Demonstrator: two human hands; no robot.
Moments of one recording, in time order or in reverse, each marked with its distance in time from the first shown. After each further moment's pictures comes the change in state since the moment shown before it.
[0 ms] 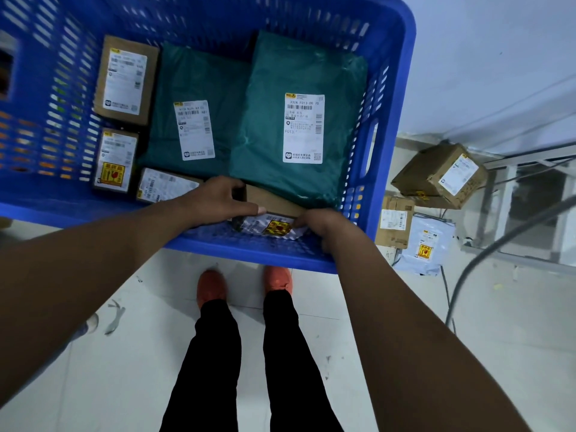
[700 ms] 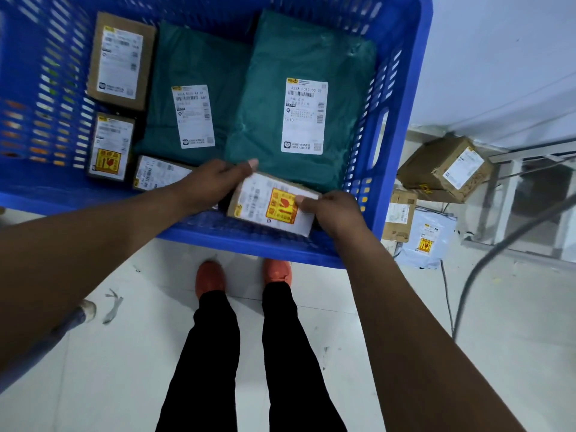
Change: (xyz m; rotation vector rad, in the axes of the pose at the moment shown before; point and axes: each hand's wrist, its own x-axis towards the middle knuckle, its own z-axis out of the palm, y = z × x) left_hand 0.003 -0.003 -0.003 -0.191 0.069 0.007; right_hand 0.000 0.014 -0.009 0.088 0.167 -0.335
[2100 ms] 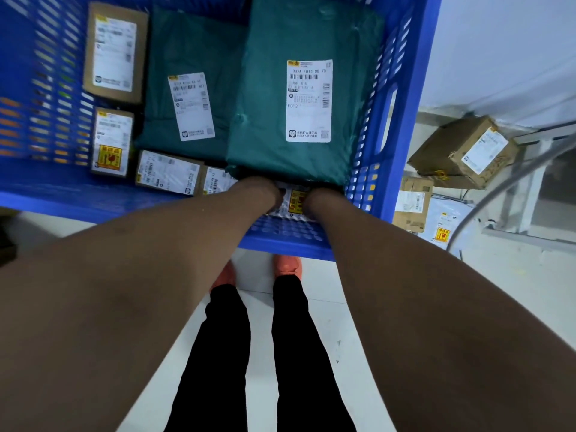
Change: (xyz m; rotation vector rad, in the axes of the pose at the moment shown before) left_hand 0.046 0.026 0.077 0.798 -0.173 -0.456; right_hand 0.059 0.003 0.035 -1.116 -0.195 0.020
